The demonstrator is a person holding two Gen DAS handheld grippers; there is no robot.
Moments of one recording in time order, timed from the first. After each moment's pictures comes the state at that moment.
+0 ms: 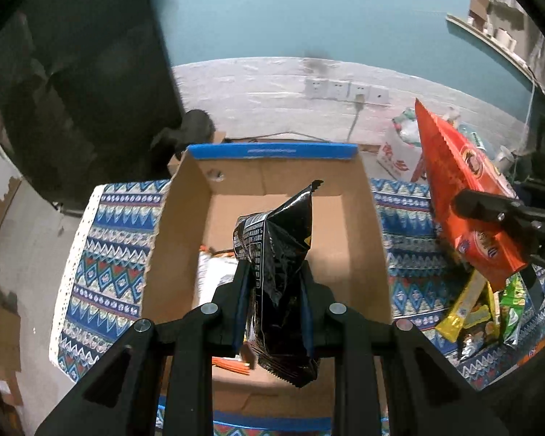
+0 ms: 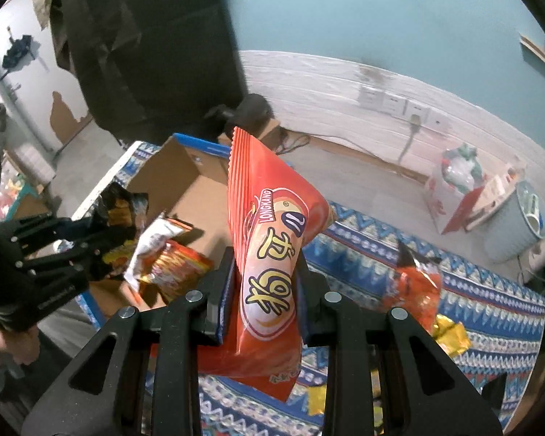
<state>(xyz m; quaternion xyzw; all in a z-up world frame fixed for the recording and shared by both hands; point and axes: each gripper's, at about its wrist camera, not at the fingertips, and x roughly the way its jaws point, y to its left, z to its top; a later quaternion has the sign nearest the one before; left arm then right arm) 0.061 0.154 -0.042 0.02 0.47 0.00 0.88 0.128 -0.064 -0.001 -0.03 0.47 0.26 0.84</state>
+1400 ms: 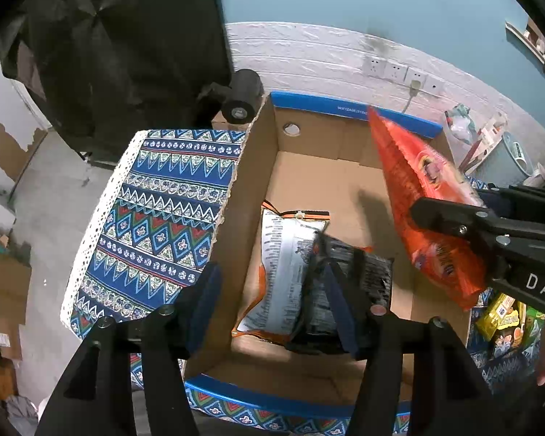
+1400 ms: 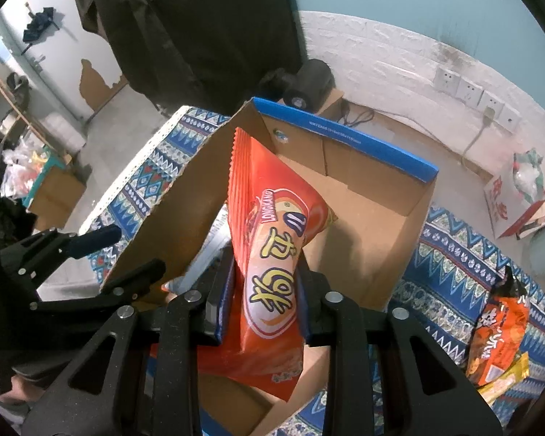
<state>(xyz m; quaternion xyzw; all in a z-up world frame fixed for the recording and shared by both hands) 0.060 0.215 -0.067 -0.02 0.52 0.07 0.85 0.147 0.048 -0.040 -0.03 0.52 0.33 0.78</state>
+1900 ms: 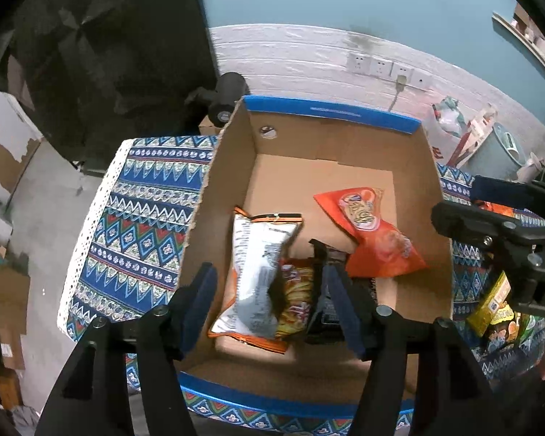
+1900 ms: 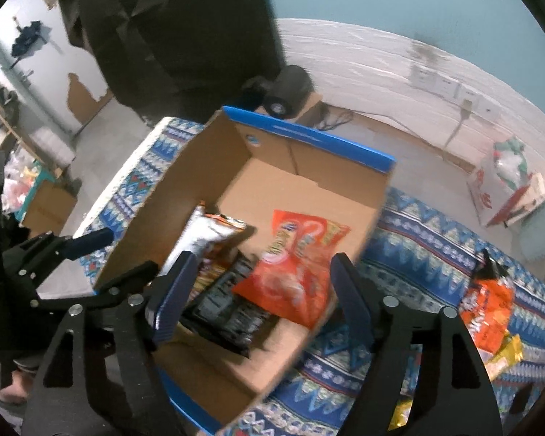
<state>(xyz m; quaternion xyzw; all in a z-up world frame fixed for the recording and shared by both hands) 0.061 0.189 -0.063 0.00 0.52 0.05 0.85 0.144 0.008 -0.032 -0.02 0.52 0.29 0.81</state>
